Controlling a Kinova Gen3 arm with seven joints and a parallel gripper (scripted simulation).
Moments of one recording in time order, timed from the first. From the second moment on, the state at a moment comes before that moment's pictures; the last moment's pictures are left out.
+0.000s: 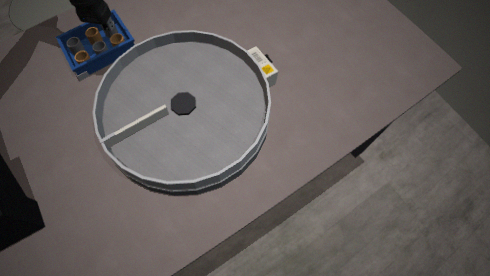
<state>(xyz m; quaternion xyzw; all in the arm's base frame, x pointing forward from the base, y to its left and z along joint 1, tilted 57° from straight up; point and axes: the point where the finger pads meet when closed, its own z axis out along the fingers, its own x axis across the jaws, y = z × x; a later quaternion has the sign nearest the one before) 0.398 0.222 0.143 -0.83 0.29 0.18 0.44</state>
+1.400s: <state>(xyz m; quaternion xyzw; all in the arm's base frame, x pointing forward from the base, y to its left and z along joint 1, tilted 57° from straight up) 0.394 0.243 0.130 -0.83 0.29 0.19 0.44</state>
